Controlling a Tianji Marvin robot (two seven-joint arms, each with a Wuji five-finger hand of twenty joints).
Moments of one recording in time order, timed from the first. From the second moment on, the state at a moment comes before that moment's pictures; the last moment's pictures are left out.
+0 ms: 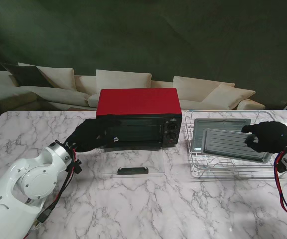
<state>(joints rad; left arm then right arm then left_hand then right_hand) 1.54 -1.05 -1.35 -1.76 0.71 -0.28 -0.18 -1.70 -1.03 1.85 -1.71 -1.09 -0.43 0.13 0.84 0.06 -0.01 0.02 0.37 0.15 0.11 0.41 0.29 0.18 0.04 0.27 0.34 0.23 0.18 0.42 0.03 0.23 0.57 0.44 0.72 -0.57 0.83 -0.26 0.72 -0.27 0.91 0.74 1.14 0.01 0.79 0.80 1.16 0.10 0.84 0.61 0.61 0.30 1.25 0.54</state>
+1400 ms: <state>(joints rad) 1.12 -1.07 -0.97 -1.59 0.37 -0.22 -0.32 -1.49 -1.01 1.40 -1.95 -0.76 -0.22 0.48 0.62 -0.36 -0.02 0.00 0.16 0.39 0.02 0.36 0.30 0.32 0.06 0.34 0.42 0.24 0.28 0.45 0.15 0.14 0.66 0.35 0.72 -0.55 0.85 -0.26 0.72 -0.18 0.91 0.75 1.19 0.07 0.91 0.80 1.22 0.15 1.07 0.62 0.72 0.43 1.42 0.60</state>
